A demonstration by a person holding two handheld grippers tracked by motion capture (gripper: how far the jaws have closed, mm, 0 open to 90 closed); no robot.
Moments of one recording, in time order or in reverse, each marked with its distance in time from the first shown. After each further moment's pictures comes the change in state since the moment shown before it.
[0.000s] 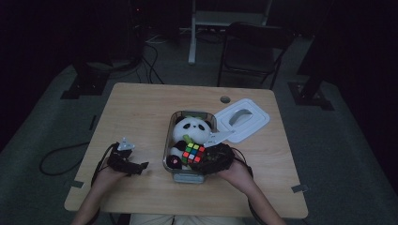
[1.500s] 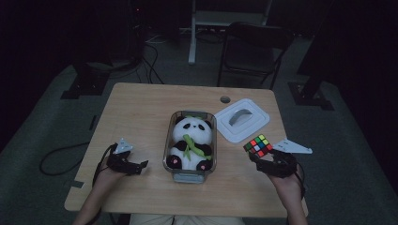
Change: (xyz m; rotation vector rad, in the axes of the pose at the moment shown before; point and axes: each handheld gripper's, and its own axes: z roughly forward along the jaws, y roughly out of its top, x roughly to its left) left arm 0.009 -0.014 0.015 -0.091 0.009 0.034; right arm -0.033 -0.095 -0.126 -0.176 -0.512 0.277
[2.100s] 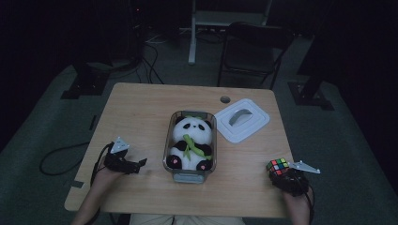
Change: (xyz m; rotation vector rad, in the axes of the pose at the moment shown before) left arm 0.000 0.005 -0.013 -0.055 0.003 -0.009; right arm -0.057 -0.109 0.010 0.190 -0.260 0.239
